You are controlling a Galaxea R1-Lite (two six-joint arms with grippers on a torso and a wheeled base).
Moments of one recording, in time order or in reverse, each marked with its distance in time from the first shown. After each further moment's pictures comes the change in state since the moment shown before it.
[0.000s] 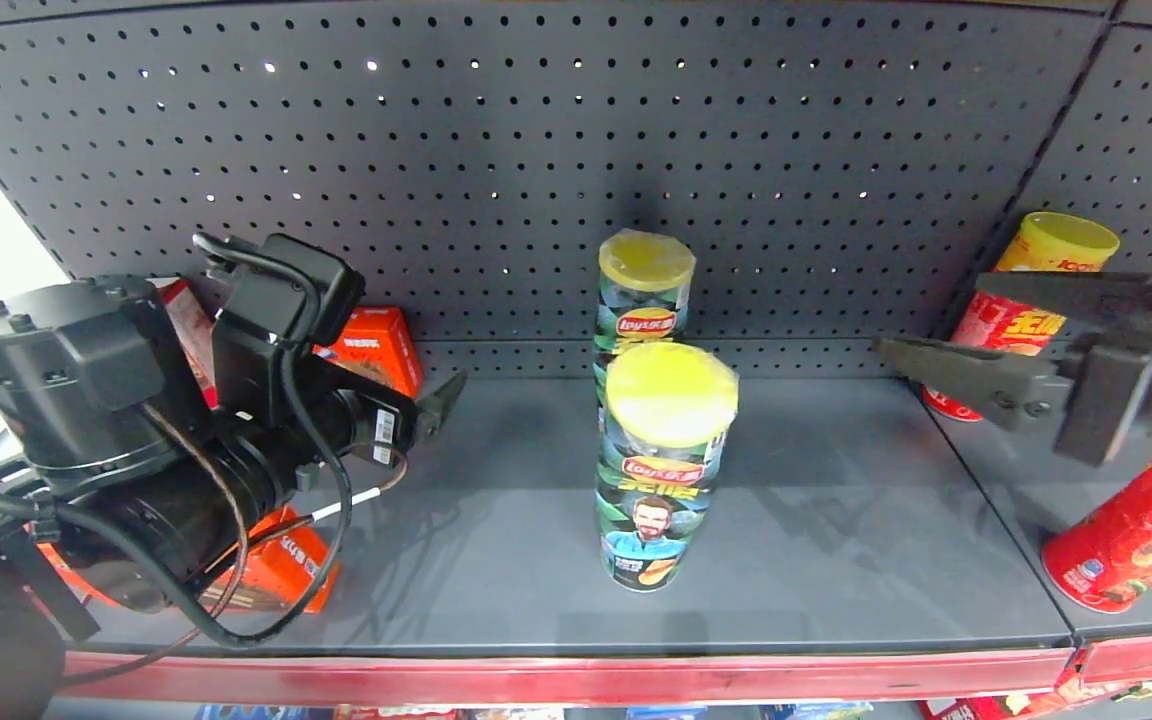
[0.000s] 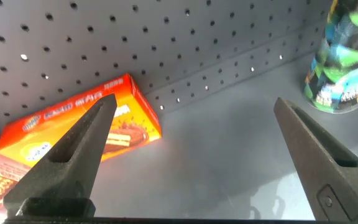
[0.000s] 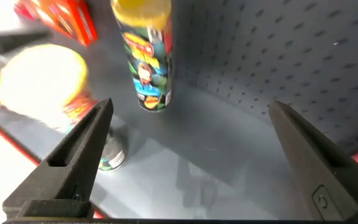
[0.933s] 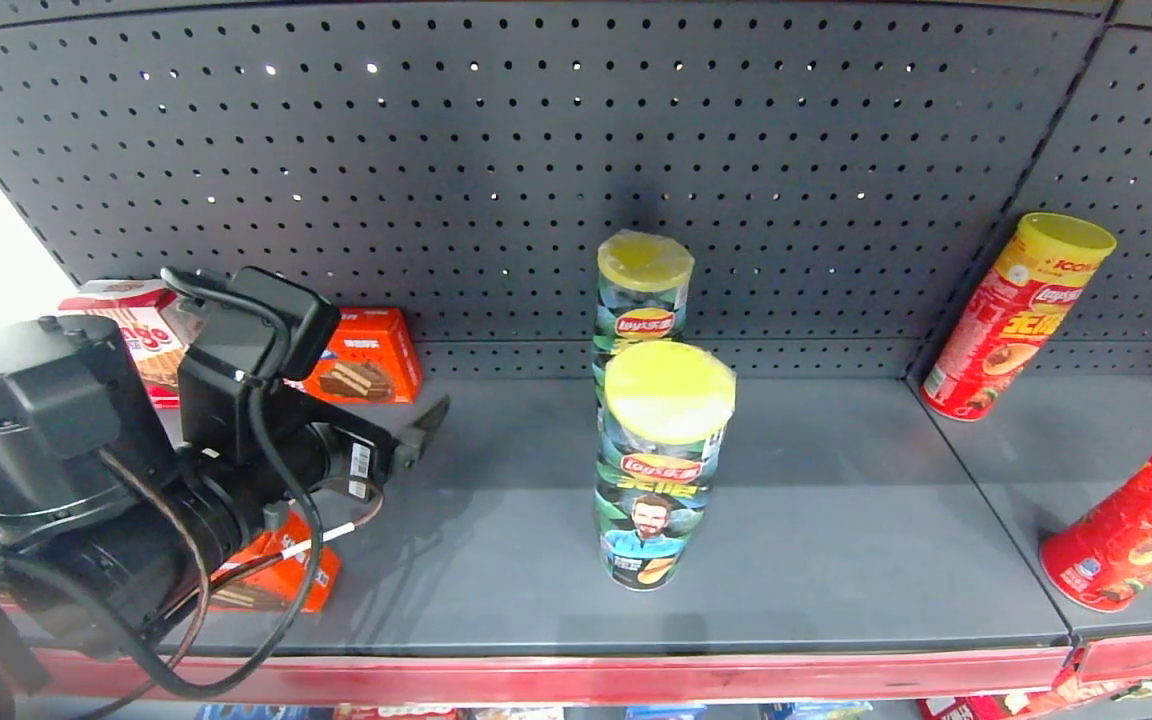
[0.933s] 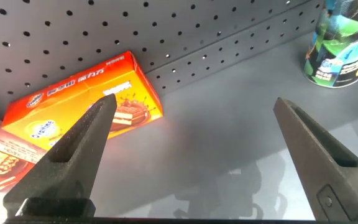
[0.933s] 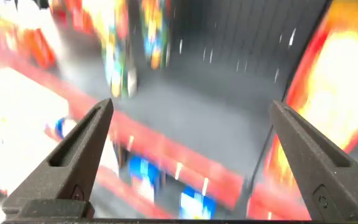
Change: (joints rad) left arm 0.005 -0.056 0.080 0.002 0.000 -0.002; right arm -0.002 -0.963 0.541 0.314 0.006 -0.001
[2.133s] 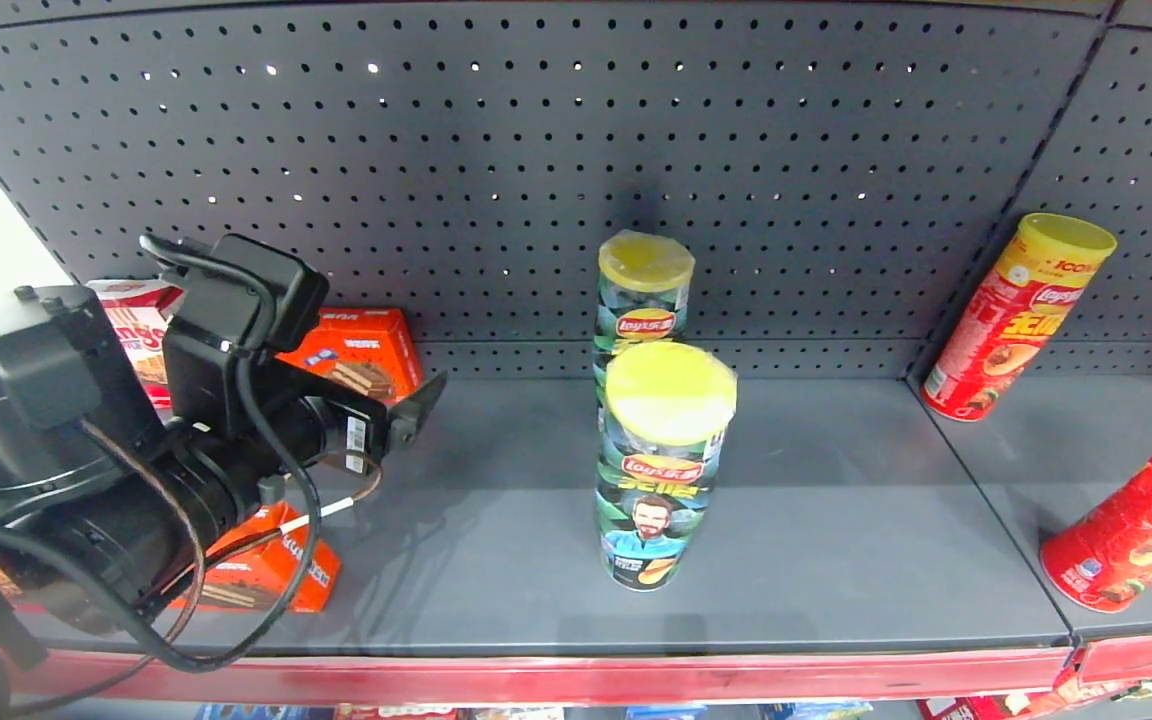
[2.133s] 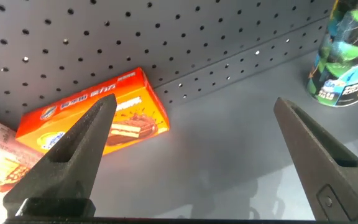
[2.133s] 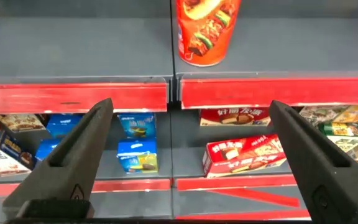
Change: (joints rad) left arm 0.006 -0.002 -0.042 0.000 -0.001 0.002; right arm -0.666 -0.203 0.342 -0.043 0.054 0.136
